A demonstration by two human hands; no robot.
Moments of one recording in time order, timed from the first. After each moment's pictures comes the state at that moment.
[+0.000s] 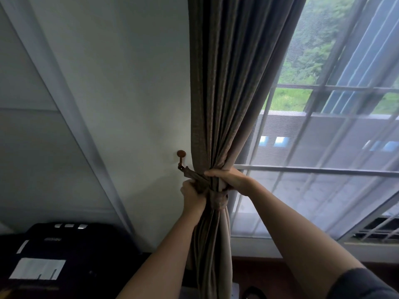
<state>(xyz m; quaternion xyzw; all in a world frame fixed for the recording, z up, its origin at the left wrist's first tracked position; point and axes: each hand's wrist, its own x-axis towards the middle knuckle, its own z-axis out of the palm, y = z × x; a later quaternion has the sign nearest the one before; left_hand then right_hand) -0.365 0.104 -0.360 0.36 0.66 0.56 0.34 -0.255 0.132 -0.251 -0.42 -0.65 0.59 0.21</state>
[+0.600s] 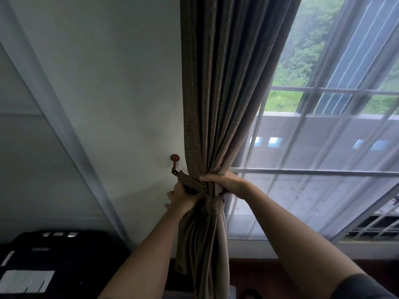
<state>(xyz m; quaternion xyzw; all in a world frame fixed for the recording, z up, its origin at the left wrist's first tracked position) -0.403 0.134 -0.388 0.39 0.74 0.40 0.39 -0.253 0.143 -0.256 -0.41 -0.66 0.59 0.21</state>
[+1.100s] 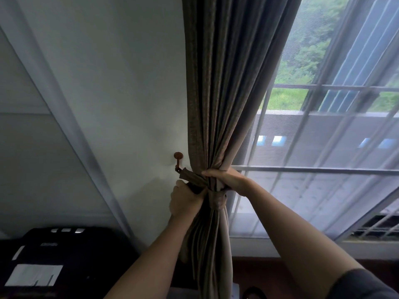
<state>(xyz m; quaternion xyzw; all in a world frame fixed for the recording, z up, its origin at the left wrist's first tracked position) -0.378 0.095 -0.342 0.40 0.82 0.35 0.21 -0.253 0.147 -0.263 -0.43 -0.65 0.58 0.22</state>
